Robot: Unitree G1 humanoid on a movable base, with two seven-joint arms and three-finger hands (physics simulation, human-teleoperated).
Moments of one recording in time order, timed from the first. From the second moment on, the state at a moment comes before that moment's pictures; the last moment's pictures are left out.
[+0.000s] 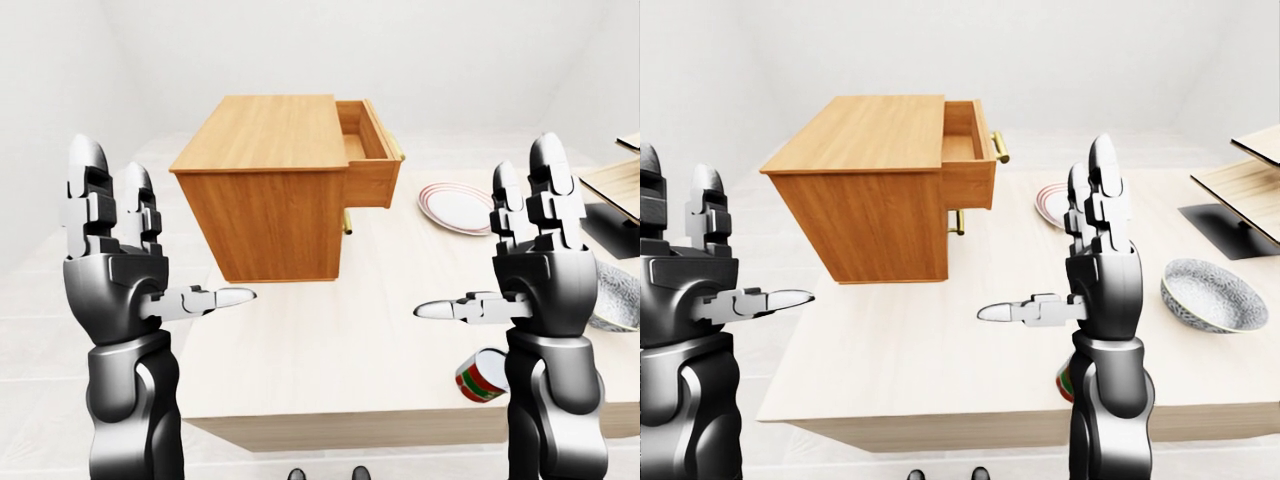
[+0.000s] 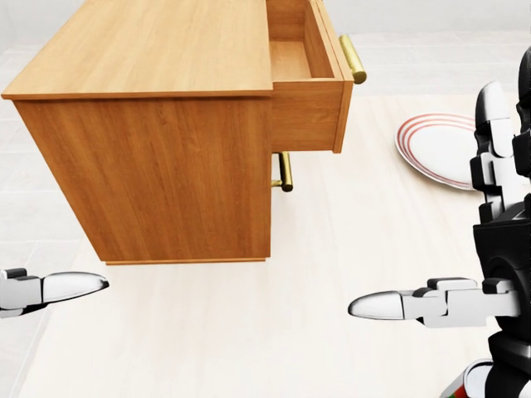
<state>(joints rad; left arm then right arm) -0.05 0.08 0.24 -0.69 -0.22 0.09 0.00 -0.01 -0.06 -0.18 -0.73 0.04 0.09 0.13</state>
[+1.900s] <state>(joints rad) -0.02 0.07 0.18 -0.70 -0.13 0.09 -0.05 -0.16 -0.08 -0.16 -0.48 0.00 0.09 0.05</state>
